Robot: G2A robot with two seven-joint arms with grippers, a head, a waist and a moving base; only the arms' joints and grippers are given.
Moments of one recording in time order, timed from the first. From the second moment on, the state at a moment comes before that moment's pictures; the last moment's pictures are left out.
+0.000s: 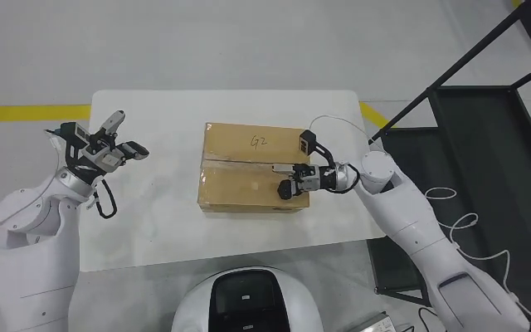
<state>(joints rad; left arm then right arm) 1.24 -1.16 -1.68 -1.53 -0.41 0.08 -0.86 -1.00 -1.04 1.06 -1.28 0.54 -0.01 1.18</state>
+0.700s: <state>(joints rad) 1.24 -1.16 -1.68 -1.53 -0.41 0.08 -0.86 -1.03 -1.04 1.11 -1.24 0.54 0.01 1.13</state>
